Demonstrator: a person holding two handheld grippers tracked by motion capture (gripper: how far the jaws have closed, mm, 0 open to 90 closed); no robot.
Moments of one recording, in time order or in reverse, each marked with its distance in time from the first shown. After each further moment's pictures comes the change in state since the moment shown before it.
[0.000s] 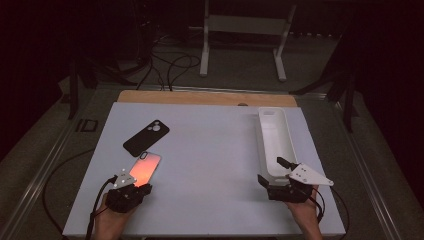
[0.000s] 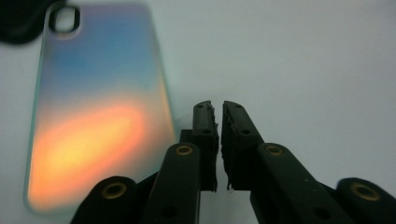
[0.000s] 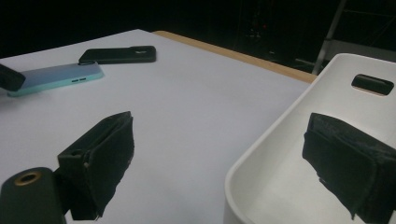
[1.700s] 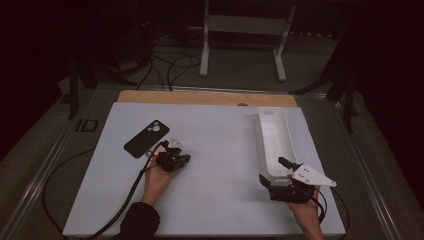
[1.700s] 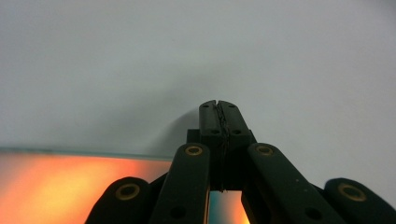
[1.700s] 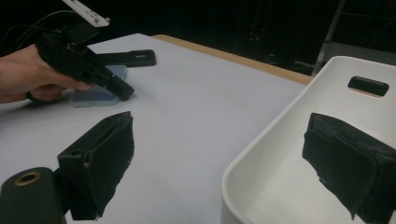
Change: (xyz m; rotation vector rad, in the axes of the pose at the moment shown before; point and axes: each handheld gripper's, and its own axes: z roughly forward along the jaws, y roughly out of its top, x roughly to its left) left arm -0.012 0.090 0.133 0.093 -0.080 0.078; right arm -0.001 0.001 -0.004 -0.014 0.000 0.007
